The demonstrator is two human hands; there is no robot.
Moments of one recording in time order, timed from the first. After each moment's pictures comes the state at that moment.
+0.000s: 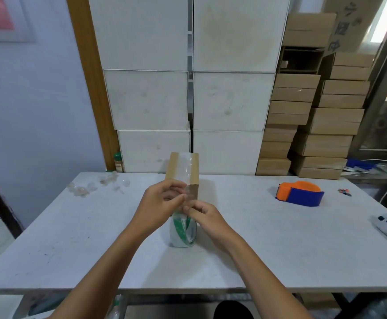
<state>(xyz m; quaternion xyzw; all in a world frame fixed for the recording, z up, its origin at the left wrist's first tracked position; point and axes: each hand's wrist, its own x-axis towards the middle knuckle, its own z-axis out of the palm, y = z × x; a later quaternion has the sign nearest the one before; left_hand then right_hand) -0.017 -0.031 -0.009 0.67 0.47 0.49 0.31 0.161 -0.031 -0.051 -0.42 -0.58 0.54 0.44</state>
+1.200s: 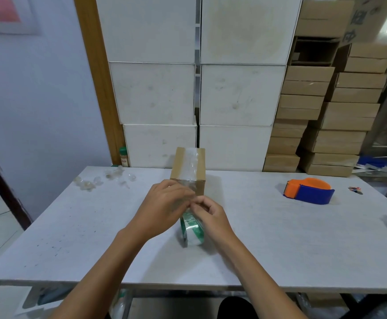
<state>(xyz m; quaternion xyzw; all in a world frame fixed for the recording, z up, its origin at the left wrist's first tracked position) -0.038 -0.016 -0.039 0.84 0.41 0.35 -0.02 0.149 -0.032 -0.074 -0.42 -0.54 0.52 0.51</state>
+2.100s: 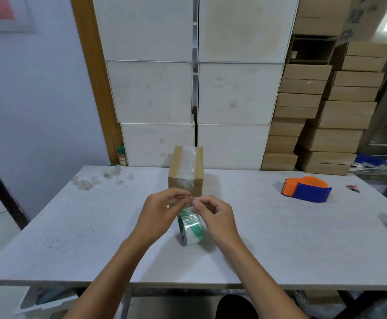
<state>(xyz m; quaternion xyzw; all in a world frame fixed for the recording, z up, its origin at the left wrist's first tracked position) -0.025 -0.035 -0.047 0.70 0.47 0.48 0.24 0.159 -0.040 -0.070 -0.47 -0.56 0.40 0.55</state>
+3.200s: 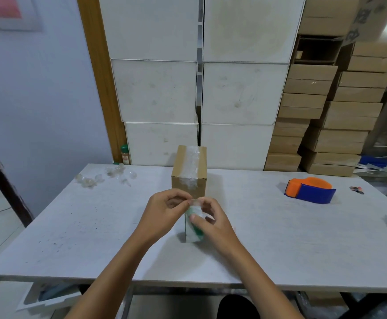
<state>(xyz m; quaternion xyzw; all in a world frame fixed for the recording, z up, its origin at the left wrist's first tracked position) -0.022 -0.043 -0.040 0.65 0.48 0.48 0.33 0.160 -0.052 -0.084 -0.48 -0.60 0.44 0.46</state>
